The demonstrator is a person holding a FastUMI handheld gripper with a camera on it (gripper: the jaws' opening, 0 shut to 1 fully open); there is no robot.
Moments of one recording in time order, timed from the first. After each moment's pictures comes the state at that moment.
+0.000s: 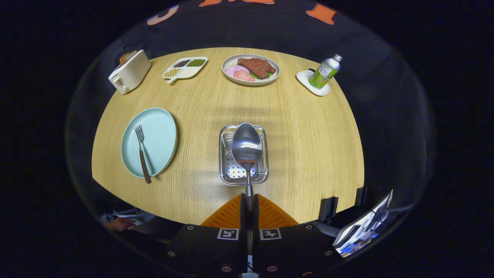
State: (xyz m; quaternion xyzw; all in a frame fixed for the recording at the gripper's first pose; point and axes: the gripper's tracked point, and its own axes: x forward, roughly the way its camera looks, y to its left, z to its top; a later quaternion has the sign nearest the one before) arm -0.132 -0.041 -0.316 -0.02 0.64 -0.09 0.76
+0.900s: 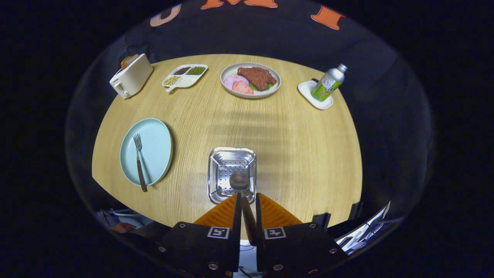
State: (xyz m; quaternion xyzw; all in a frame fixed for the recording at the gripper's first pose) arm -0.078 -0.065 -0.291 -0.05 0.57 -0.07 0.81
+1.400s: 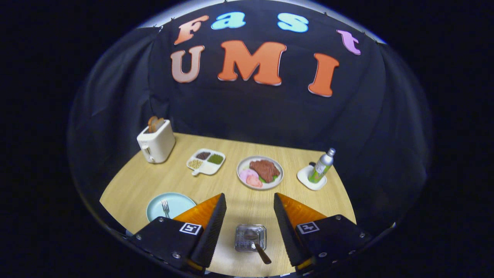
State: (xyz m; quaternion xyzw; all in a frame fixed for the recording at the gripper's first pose) arm 0.018 -0.012 -0.143 -0.04 0.26 -0.04 0.96
